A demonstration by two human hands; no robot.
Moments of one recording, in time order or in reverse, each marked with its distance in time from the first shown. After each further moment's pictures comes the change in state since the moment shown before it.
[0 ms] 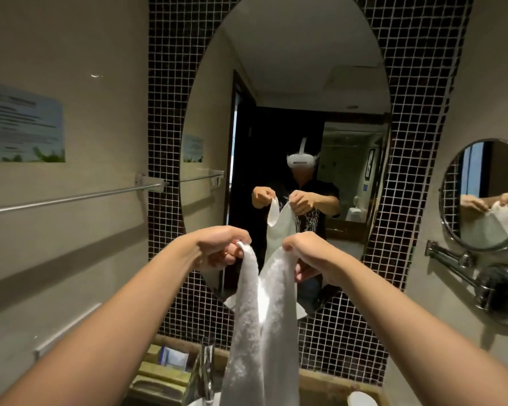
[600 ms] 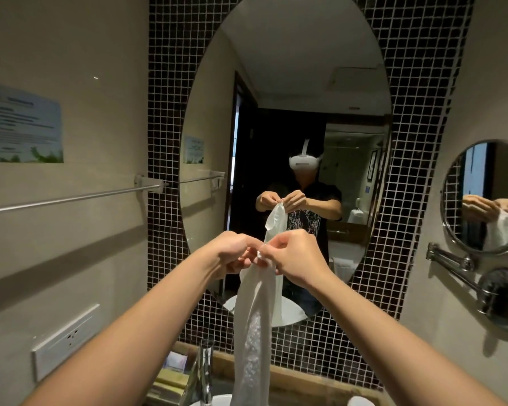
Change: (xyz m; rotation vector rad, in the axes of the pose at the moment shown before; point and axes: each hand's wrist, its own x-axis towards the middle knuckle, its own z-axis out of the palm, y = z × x) left_hand 0.014 0.000 0.036 -0.110 0.180 0.065; right_hand 0.002 0.005 0.025 -0.193 0.298 -0.390
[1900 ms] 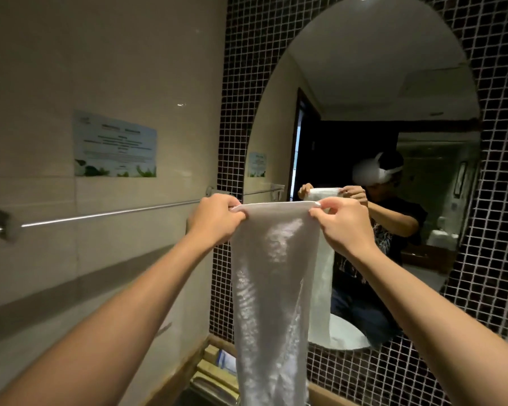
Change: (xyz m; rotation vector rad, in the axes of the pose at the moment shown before) left_hand -0.077 0.031 -0.104 0.801 0.874 0.342; right_hand 0.053 -0.049 -0.005 -0.031 0.233 -0.188
